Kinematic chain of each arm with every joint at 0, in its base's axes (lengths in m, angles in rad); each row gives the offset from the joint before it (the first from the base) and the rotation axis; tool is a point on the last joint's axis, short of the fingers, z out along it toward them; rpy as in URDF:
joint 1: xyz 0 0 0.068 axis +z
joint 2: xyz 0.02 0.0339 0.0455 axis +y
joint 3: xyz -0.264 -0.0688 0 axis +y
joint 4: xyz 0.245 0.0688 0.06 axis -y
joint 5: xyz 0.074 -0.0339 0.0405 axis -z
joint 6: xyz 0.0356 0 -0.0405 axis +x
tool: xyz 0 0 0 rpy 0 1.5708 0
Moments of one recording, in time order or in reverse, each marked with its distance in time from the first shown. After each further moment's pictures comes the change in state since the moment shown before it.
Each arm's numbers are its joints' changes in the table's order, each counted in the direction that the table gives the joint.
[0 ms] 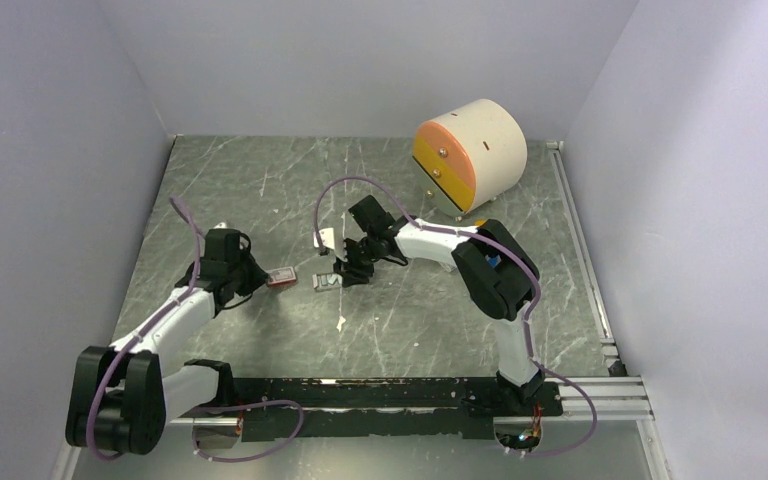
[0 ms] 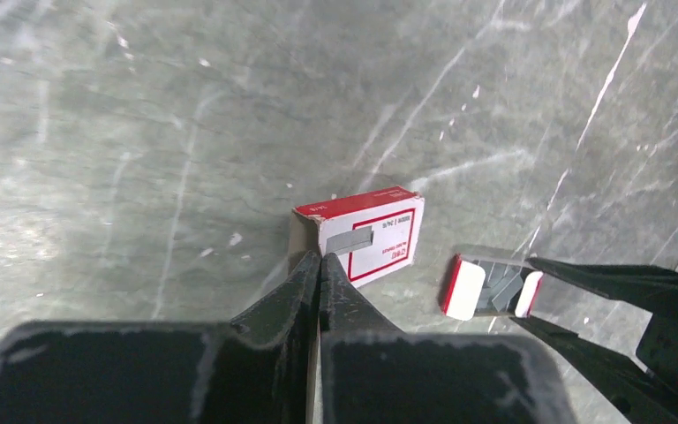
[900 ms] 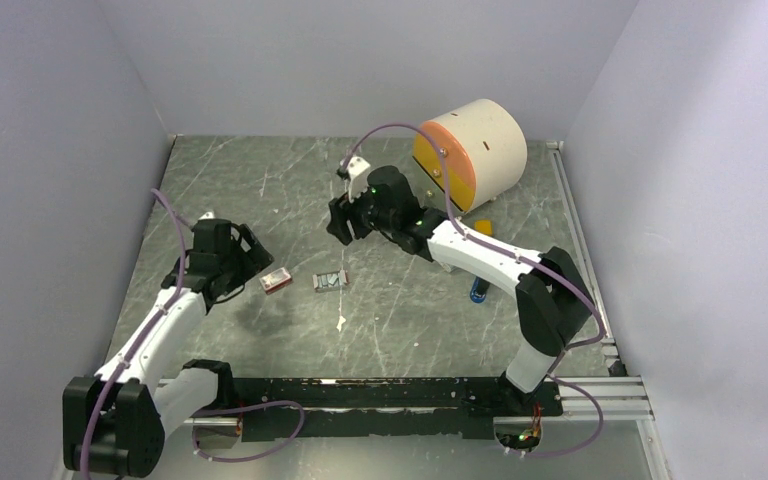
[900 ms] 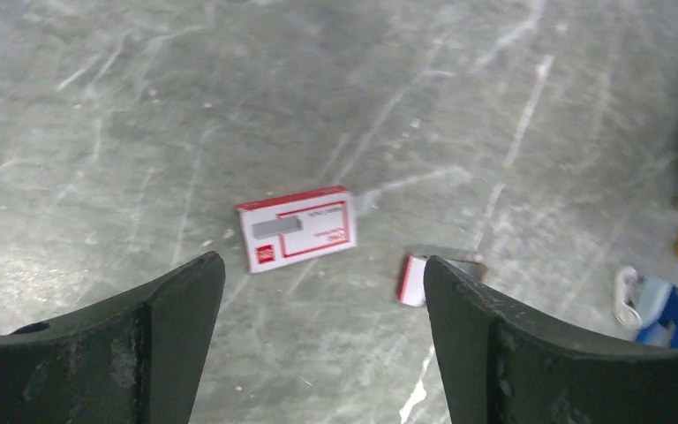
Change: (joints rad) left arm 0.022 -0.142 -0.117 -0.204 -0.079 0.000; right arm 0.024 -0.346 0.061 0.274 0.439 0.851
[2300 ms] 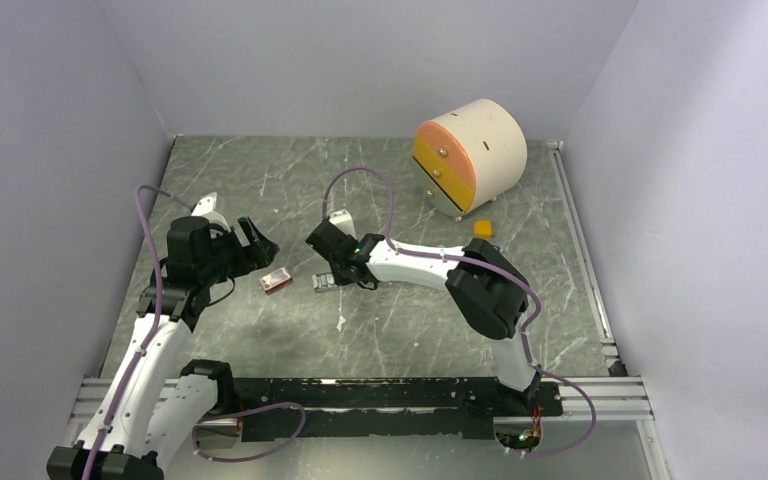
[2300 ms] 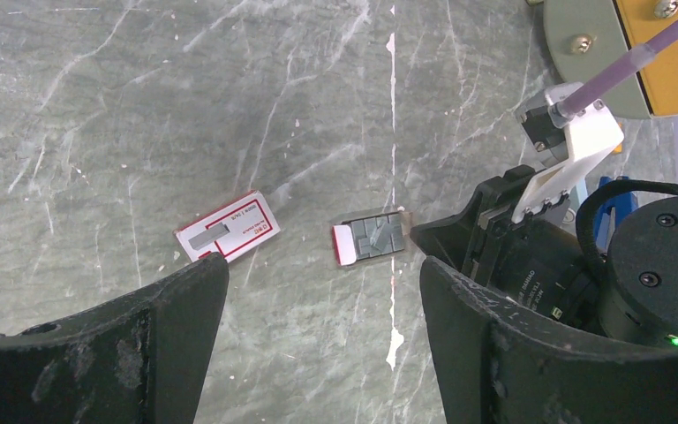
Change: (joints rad) left arm 0.000 -0.232 -0.091 -0.067 0.219 0.238; right arm 0.224 0.314 -0.159 -0.435 0.512 0.455
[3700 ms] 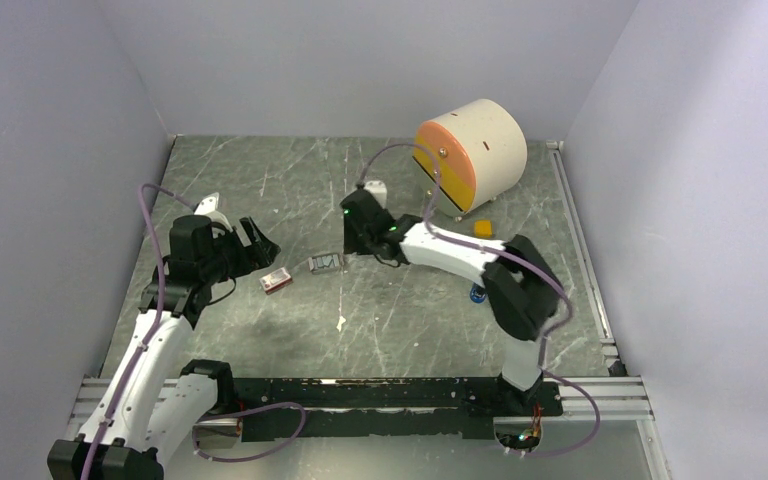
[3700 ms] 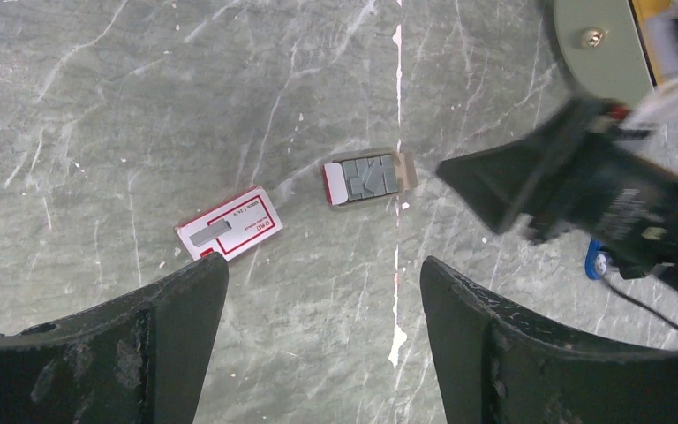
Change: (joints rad) left arm 0.000 0.024 0.000 0.000 0.002 0.000; right arm -0.144 -0.085 0.062 0.159 -0.067 0.097
